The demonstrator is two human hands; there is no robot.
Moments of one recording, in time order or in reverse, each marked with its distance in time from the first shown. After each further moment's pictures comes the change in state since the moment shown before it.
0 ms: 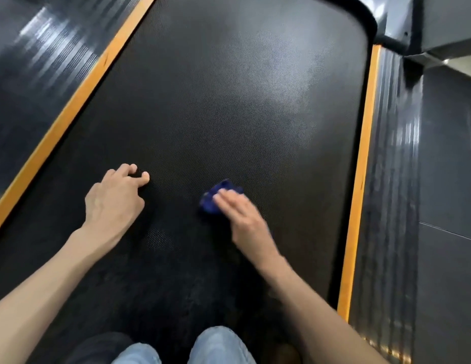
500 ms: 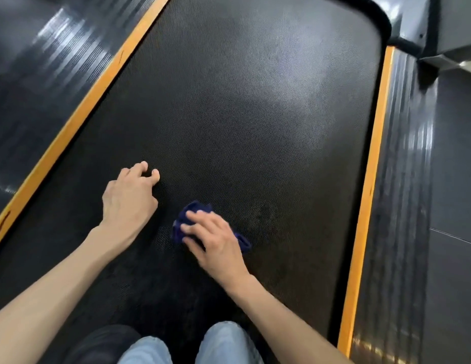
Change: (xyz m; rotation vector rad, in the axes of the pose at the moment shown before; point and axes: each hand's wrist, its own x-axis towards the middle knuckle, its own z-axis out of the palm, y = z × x) left_hand -0.005 0.004 0.006 0.057 0.008 0.034; right_hand -0.008 -0.069 0.033 0.146 0.038 -0.062
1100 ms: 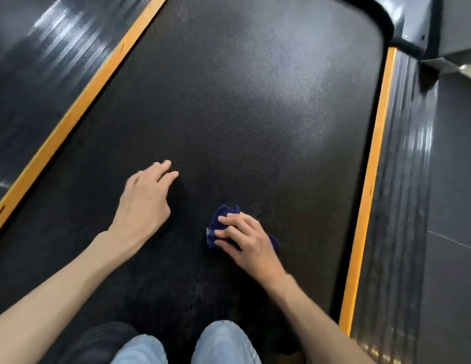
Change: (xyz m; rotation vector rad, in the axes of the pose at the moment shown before) left_hand -0.008 0.006 0.019 -0.143 0.108 0.270; right_hand -0.021 0.046 -0.040 -0.067 -0.006 -0.093
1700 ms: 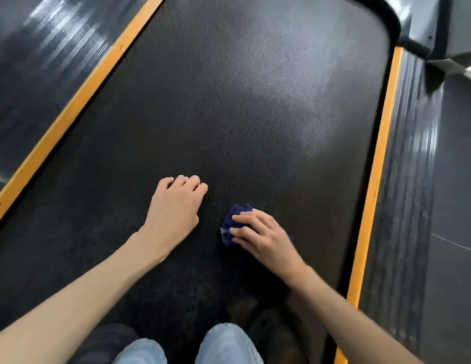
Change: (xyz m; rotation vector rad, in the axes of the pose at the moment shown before) left_hand 0.000 0.035 0.014 0.130 0.040 0.197; right_hand -0.002 0.027 -0.020 -0.119 -0.067 -0.135
